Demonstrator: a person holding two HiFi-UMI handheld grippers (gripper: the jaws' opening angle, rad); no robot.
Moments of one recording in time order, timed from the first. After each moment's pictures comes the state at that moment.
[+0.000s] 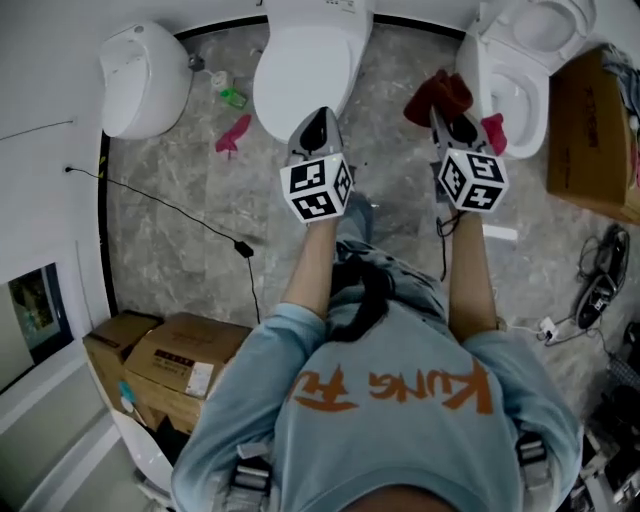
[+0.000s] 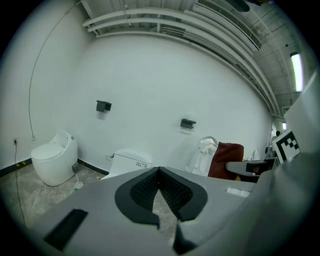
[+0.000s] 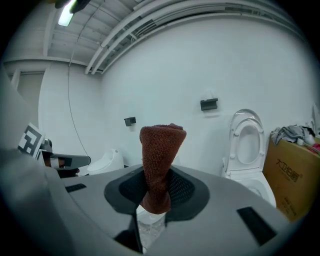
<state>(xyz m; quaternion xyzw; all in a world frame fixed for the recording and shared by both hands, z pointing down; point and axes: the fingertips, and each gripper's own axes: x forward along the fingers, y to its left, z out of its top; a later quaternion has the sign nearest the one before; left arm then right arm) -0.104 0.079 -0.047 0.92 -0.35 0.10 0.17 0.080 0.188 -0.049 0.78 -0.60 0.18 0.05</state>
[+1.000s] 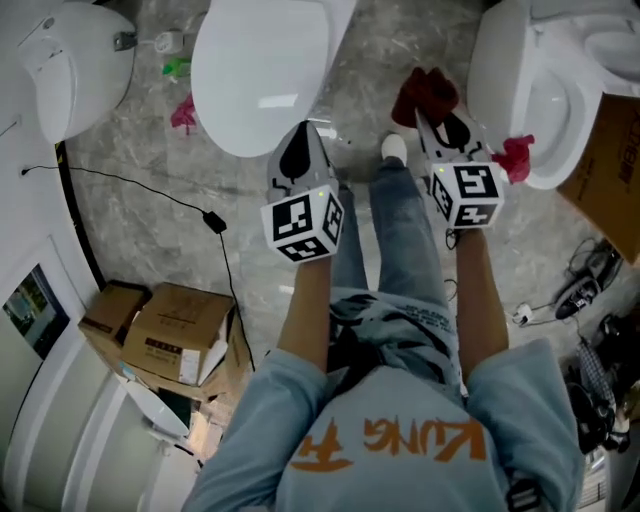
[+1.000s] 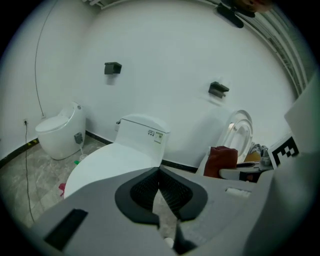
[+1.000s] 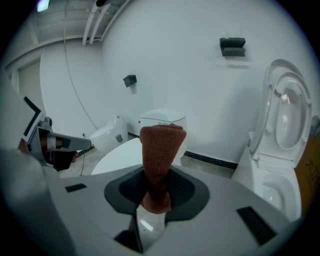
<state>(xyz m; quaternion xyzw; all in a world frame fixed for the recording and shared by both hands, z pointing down) 0.014 -0.043 0.171 0.85 -0.41 0.22 0.26 0.193 0.031 0.197 0.68 -0.65 0.29 0.17</state>
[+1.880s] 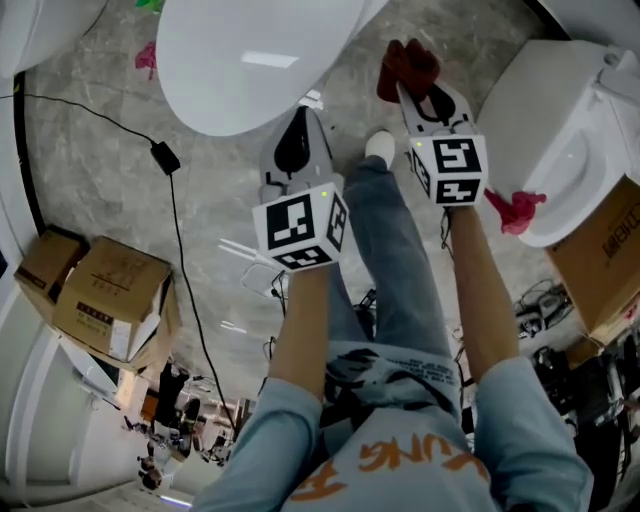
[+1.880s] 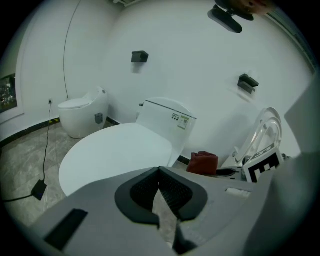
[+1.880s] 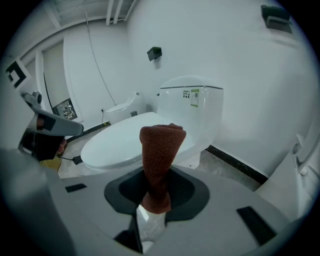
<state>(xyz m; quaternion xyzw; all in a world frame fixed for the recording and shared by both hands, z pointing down) 0.001 -0.057 0.303 0.77 -0.51 0.20 0.31 0.156 -0.051 0.368 0.56 -0.73 0.27 0.27</state>
